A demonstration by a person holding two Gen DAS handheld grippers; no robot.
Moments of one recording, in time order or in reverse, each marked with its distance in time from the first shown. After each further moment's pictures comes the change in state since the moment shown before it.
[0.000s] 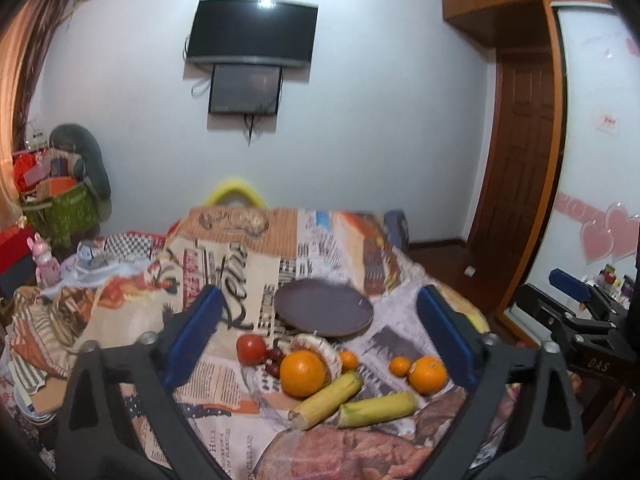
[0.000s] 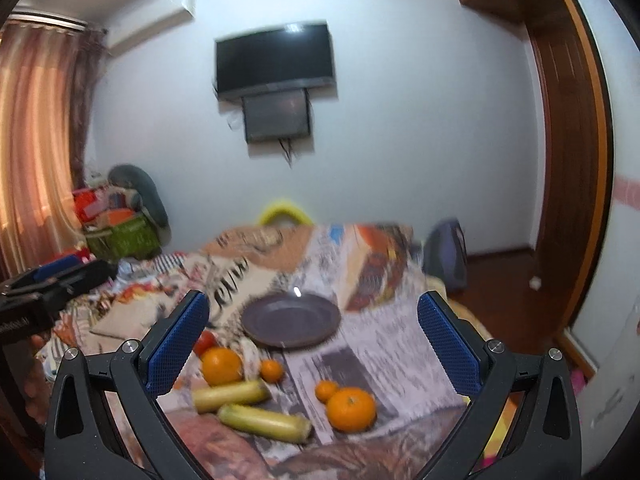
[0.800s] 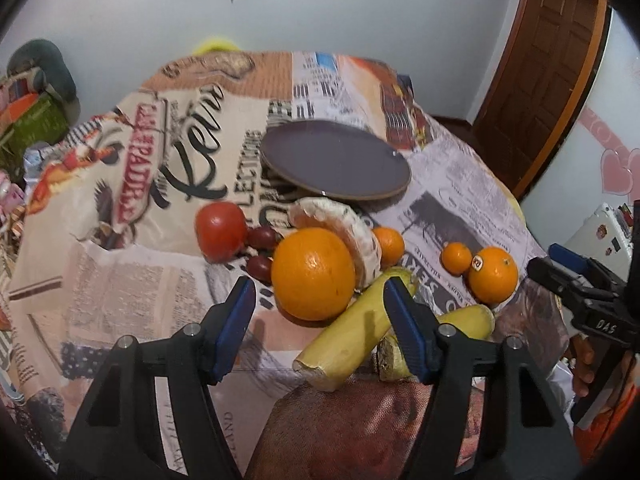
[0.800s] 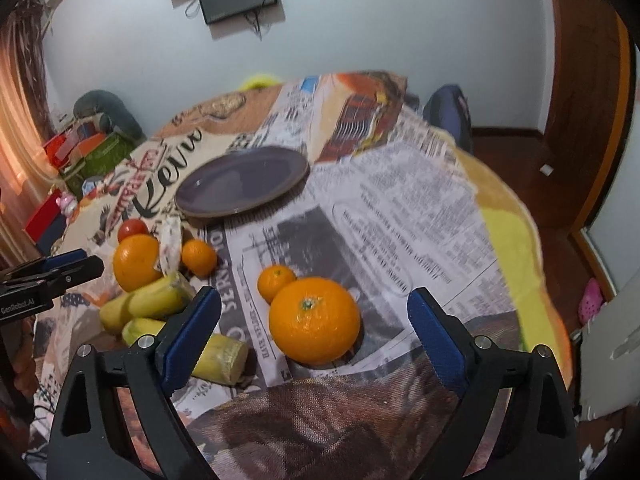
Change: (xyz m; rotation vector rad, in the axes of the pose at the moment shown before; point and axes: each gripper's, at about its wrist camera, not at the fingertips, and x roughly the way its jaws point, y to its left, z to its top) left arm 0.155 0.024 -0.086 -0.012 0.500 -0.051; right arm 0.105 -0.051 -0.082 0.105 0.446 0.031
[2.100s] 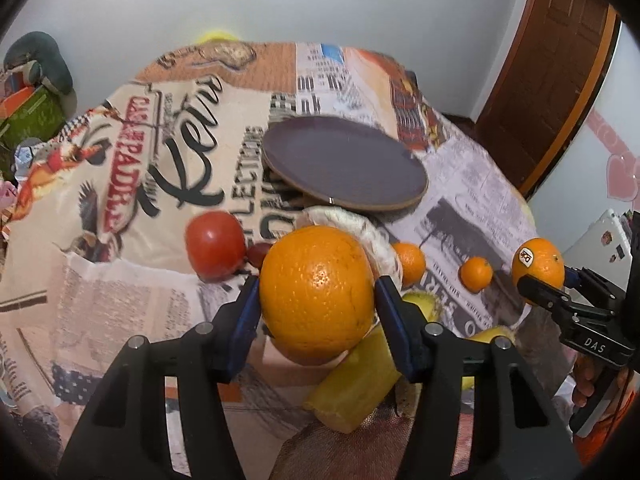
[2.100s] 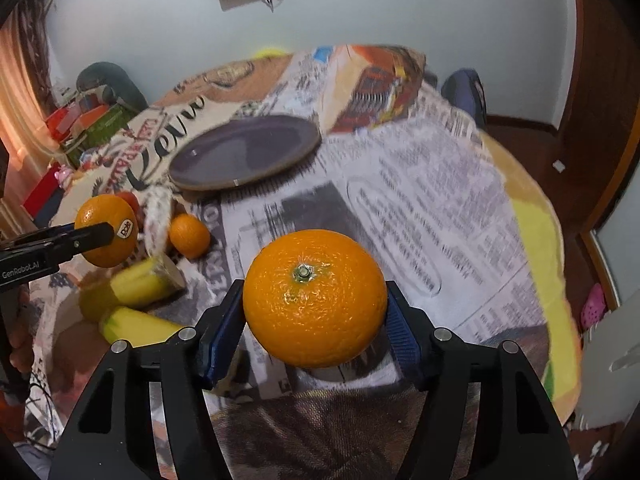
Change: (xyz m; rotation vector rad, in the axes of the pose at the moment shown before) left arm 0.018 0.012 0.017 -0.015 -0.006 0.002; right arm 0.024 0.009 0.006 -0.055 0.064 0.005
